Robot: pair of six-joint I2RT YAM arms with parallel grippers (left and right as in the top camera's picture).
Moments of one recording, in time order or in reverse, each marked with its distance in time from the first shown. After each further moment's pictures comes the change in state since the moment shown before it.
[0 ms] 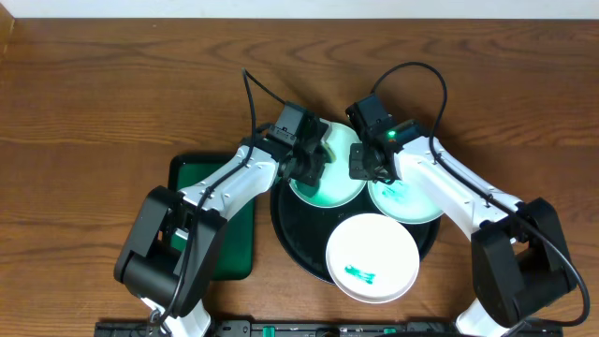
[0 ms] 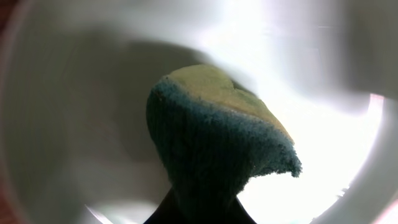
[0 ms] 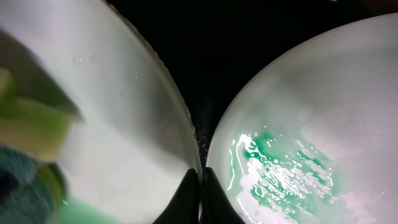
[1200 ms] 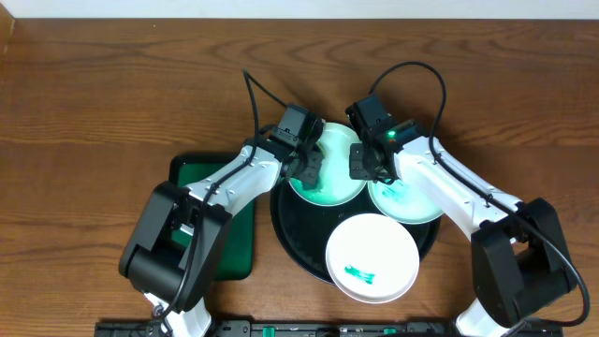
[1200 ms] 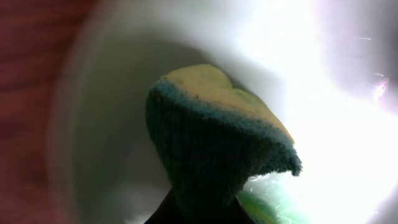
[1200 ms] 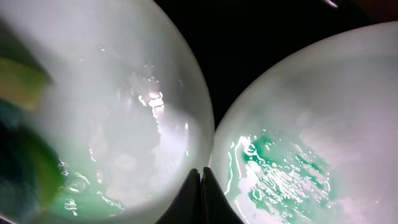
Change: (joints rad) left arm -0.002 0.033 0.000 0.022 -0.217 -0.029; right arm -0.001 0.000 0.000 0.004 0.006 -0.022
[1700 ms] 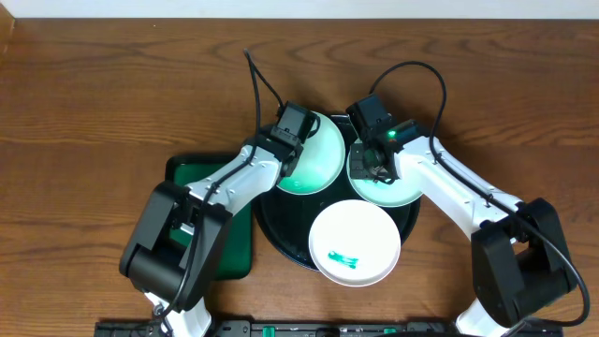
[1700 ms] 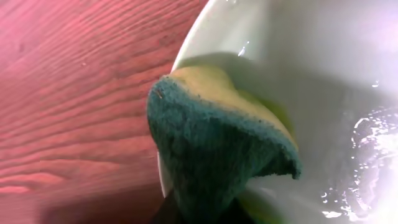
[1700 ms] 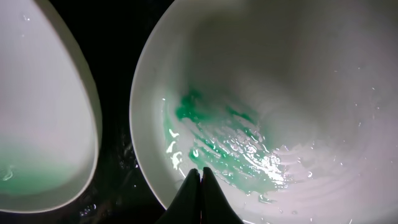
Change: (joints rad) left arm -0.002 0.002 0.000 0.005 -0.503 0.126; right arm 0.000 0.000 0.000 0.000 0.000 -0.004
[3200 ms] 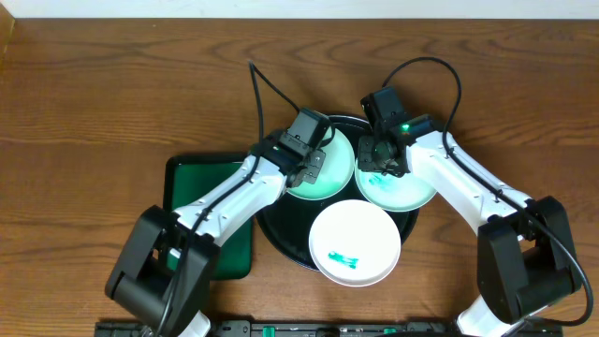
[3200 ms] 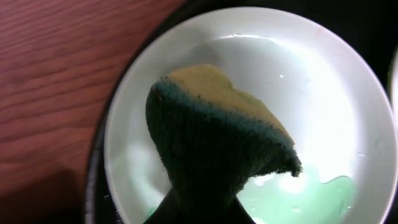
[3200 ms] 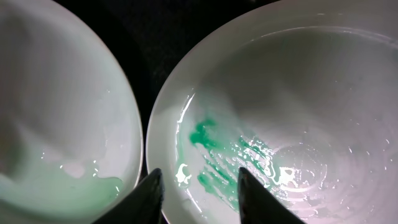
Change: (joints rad) left arm -0.080 -0.121 -0.002 -0.060 0.278 -0.151; right arm -0.071 0.000 0.000 0.035 -0.049 -0.025
